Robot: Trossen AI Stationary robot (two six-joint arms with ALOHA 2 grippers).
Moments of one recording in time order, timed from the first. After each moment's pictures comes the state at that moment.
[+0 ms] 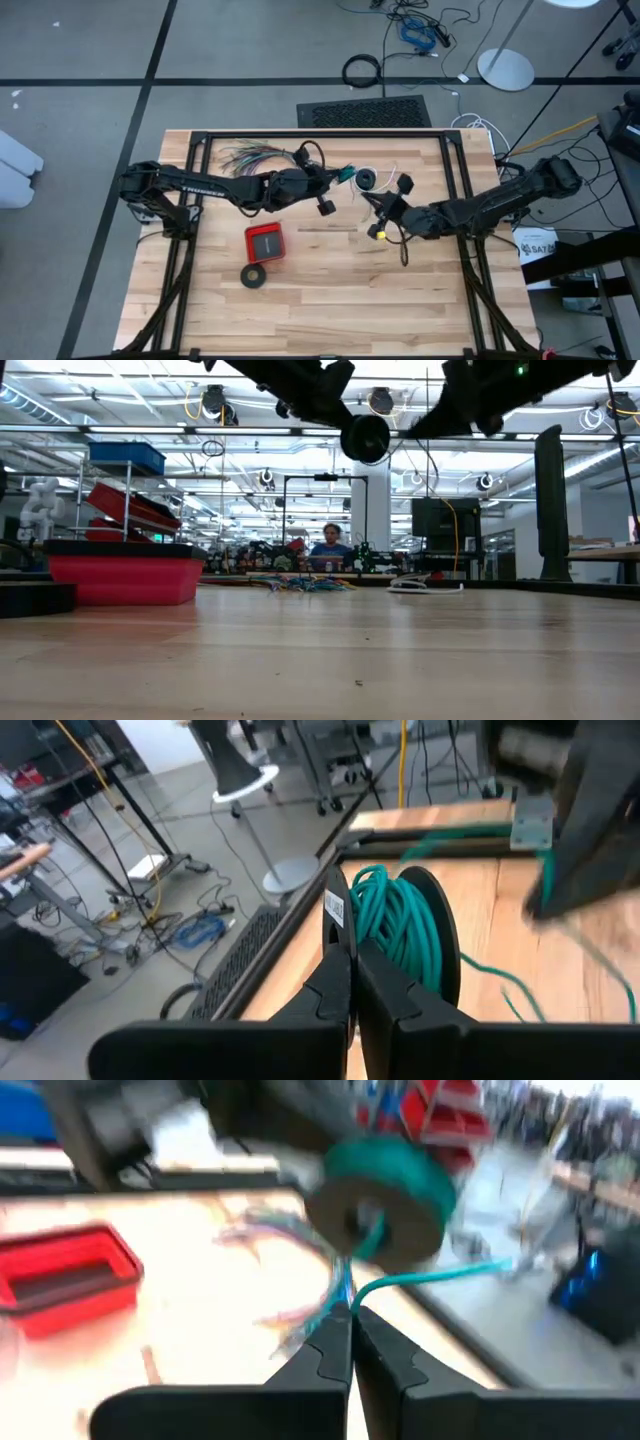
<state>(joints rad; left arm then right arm) 0.02 1.61 1.16 0.16 -0.52 0.19 0.27 1.19 0.63 0.18 0.86 0.14</state>
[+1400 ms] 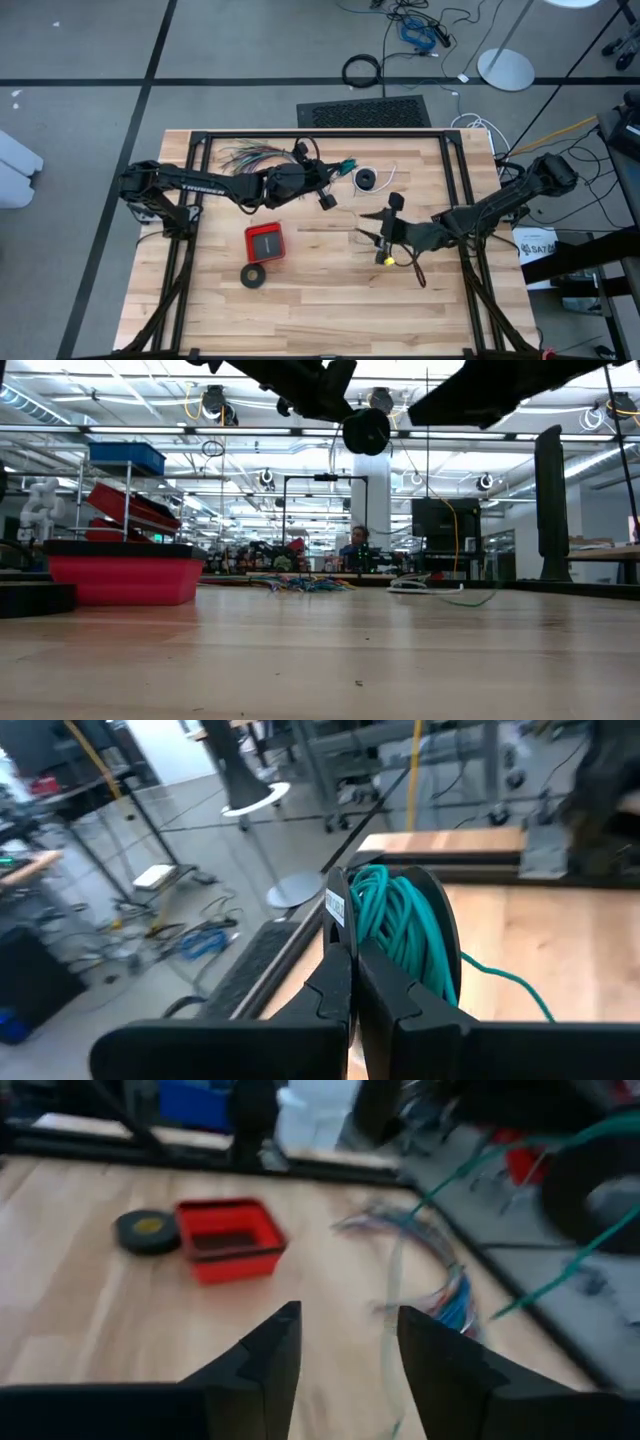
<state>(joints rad) 0.05 1.61 1.16 0.22 -0.49 0.19 0.39 1.22 0.63 0.25 0.71 0.04</state>
